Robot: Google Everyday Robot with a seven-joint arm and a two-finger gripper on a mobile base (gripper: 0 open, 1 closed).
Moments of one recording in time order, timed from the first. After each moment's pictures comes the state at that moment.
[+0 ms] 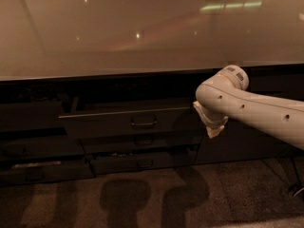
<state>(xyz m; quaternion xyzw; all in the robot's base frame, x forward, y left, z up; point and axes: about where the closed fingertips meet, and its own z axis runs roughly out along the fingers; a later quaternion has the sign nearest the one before) 0.595 -0.222 0.646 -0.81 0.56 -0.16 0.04</state>
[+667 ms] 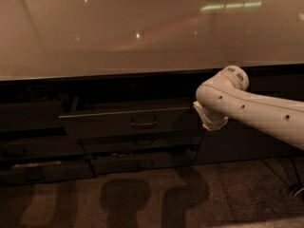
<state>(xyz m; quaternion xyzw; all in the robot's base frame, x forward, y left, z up) 0.595 -0.223 0.646 -0.81 0.56 -0.16 0.04</state>
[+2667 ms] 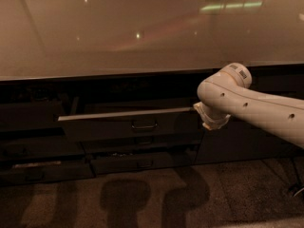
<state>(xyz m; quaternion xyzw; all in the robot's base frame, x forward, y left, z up) 0.590 -0.219 0.656 -0.81 0.56 -0.16 0.04</state>
